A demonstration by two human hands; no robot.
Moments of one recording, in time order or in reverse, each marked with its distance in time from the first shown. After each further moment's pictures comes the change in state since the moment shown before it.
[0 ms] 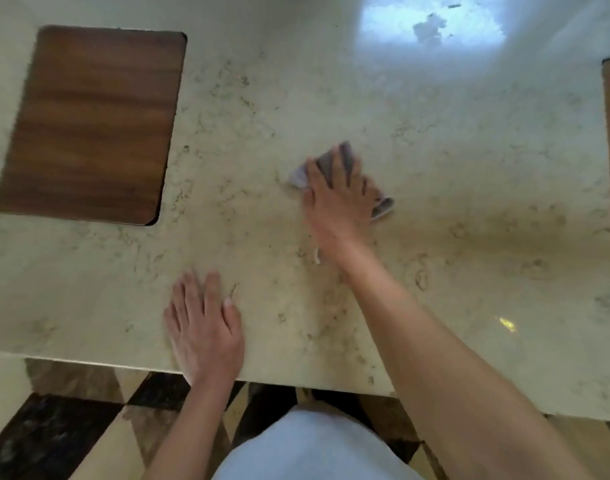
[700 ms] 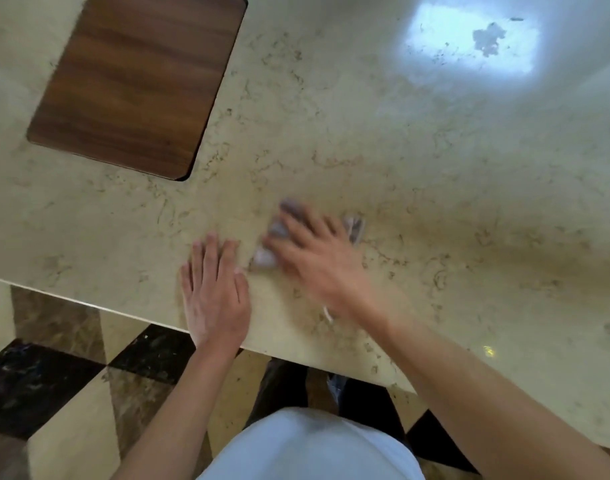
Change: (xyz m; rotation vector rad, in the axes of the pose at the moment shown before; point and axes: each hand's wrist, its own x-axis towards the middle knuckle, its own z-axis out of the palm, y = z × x) left_hand 0.000 -0.009 0.007 -0.098 0.094 0.004; right_hand -0.087 -0.003 0.029 -0.108 -0.111 -0.795
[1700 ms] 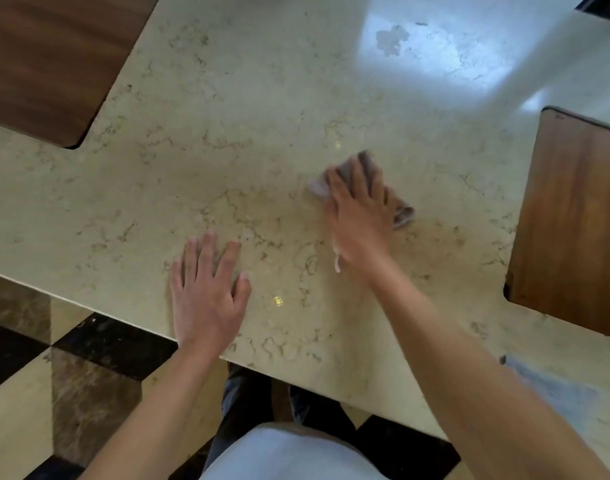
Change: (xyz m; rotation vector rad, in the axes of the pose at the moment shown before) left_hand -0.077 0.162 0.057 0.147 -0.043 0.082; right_hand -0.102 0.196 -0.044 0.040 0.122 0.536
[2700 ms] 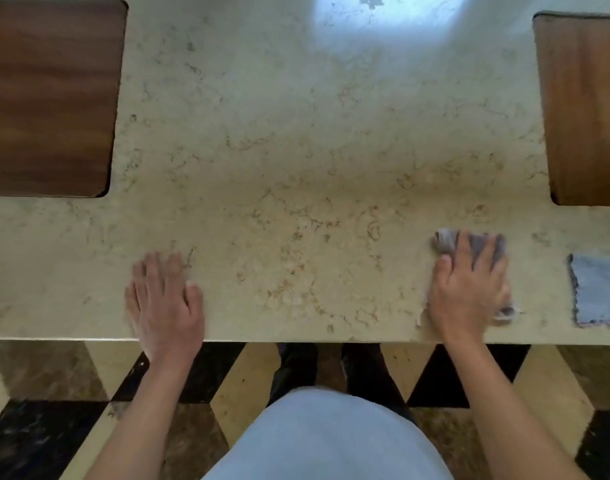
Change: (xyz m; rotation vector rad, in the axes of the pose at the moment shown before) left_hand 0.041 -0.171 -0.044 -0.105 -0.003 -0.017; right_hand -0.189 -0.033 0.011 0.009 0.059 0.841
